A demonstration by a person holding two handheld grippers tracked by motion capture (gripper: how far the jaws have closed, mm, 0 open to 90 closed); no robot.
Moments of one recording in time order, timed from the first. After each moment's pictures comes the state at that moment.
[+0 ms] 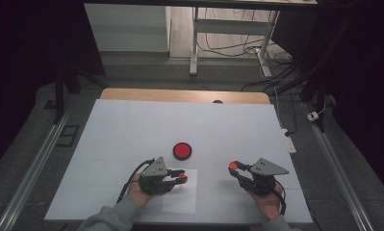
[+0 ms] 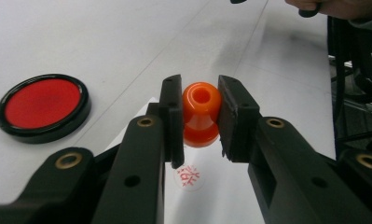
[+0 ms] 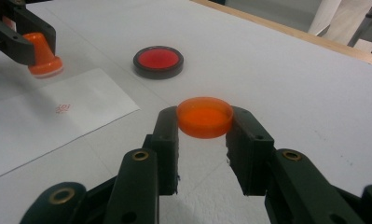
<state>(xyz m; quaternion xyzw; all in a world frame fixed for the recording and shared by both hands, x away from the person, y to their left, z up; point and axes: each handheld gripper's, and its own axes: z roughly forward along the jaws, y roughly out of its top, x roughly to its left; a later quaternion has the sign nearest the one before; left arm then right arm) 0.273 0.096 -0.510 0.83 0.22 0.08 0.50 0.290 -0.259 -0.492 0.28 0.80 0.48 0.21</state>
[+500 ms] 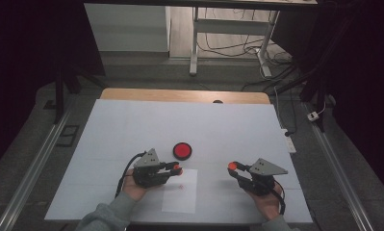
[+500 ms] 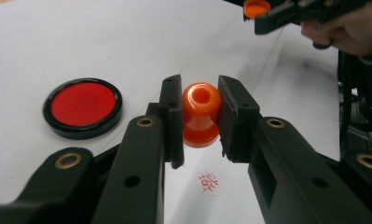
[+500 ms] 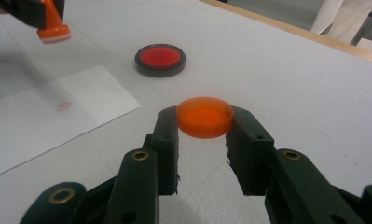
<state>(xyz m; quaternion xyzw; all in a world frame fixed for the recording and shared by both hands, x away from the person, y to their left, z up) 0.284 0.115 -0.497 0.81 0.27 0.08 0.52 0.290 -0.257 -0.494 0.27 0.81 0.48 0.21</state>
